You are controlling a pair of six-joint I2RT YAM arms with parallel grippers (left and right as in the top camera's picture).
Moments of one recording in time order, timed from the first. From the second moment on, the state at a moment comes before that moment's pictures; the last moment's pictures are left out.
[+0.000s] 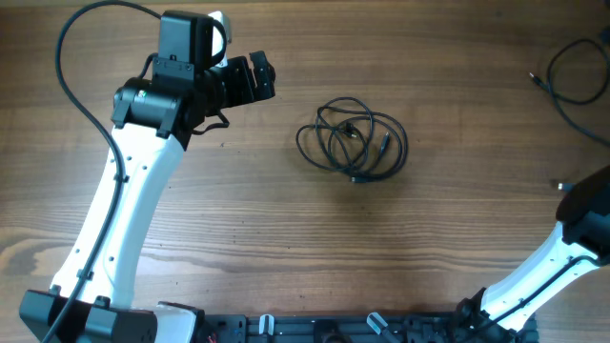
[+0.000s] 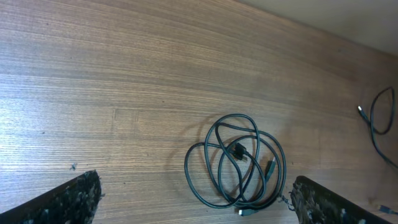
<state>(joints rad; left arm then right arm) -0.24 1.54 1.53 -0.84 0.16 -0.42 -0.58 2.16 2.10 -0.77 -0.17 0.31</state>
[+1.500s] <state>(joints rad) -0.58 2.06 1.53 -0.58 0.15 -0.99 -0.34 1.99 2.10 -1.15 -0.44 0.20</state>
